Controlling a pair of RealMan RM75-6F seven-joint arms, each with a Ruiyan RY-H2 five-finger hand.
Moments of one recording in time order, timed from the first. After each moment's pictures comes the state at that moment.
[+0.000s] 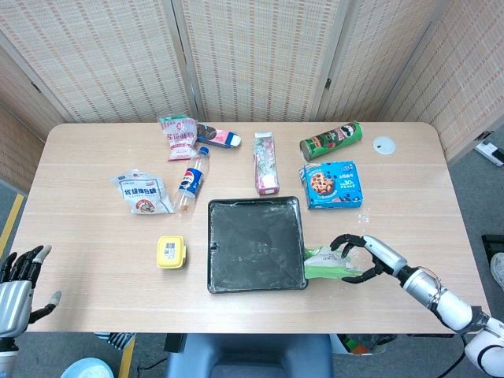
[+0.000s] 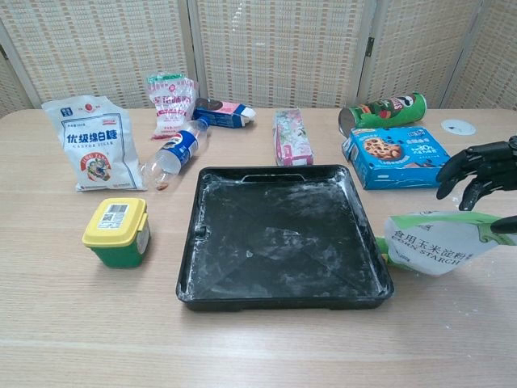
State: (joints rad) left arm -0.03 -1.18 -0.02 -1.56 1.49 1.52 0.08; right arm 0.57 -1.20 -0.13 -1.32 -1.76 1.04 1.20
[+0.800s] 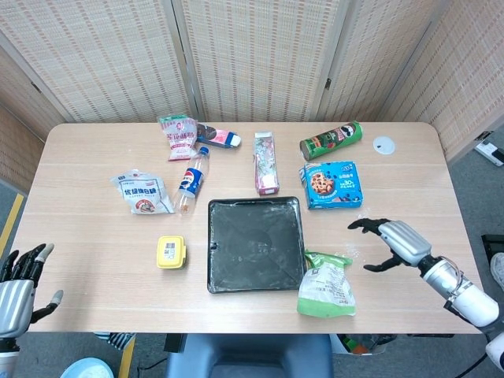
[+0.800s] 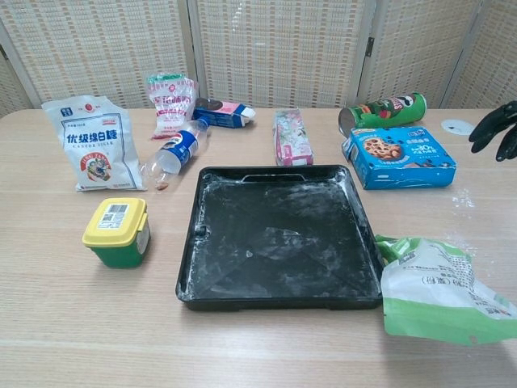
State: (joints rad) left arm -0.03 -1.16 -0.02 -1.62 1.51 1.53 0.12; right arm 0.58 -1.05 -0.10 -1.41 -1.71 1.05 0.70
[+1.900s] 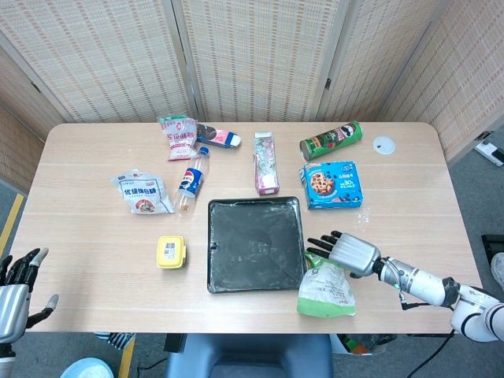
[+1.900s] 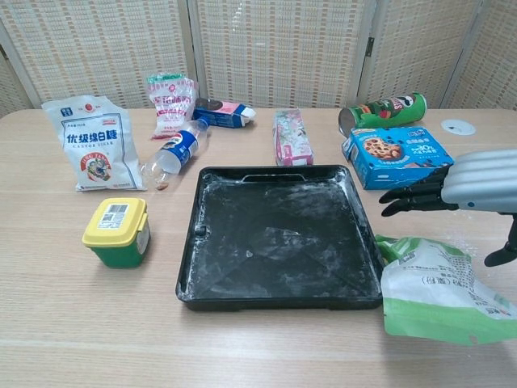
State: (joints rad) left arm -0.01 -1.14 -0.01 -1.66 1.49 1.54 0.16; right arm 0.77 -1.27 -0.21 -1.18 -1.97 0.96 0.19
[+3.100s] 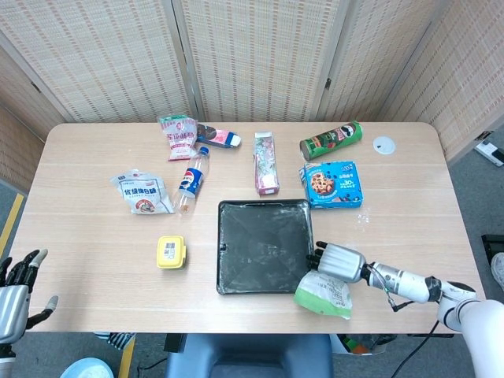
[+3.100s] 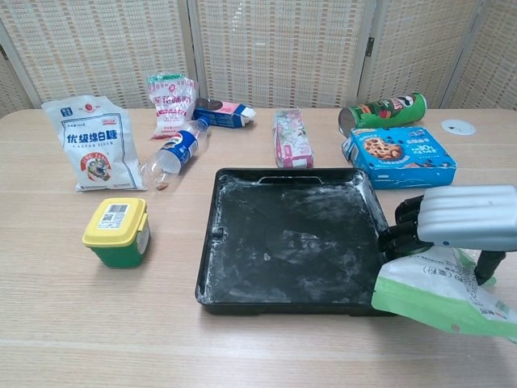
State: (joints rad) left arm -0.01 -1.15 -0.01 -1.66 1.48 1.53 0.16; right arm 0.75 -1.54 -0.31 -0.77 -2.04 1.19 0.28
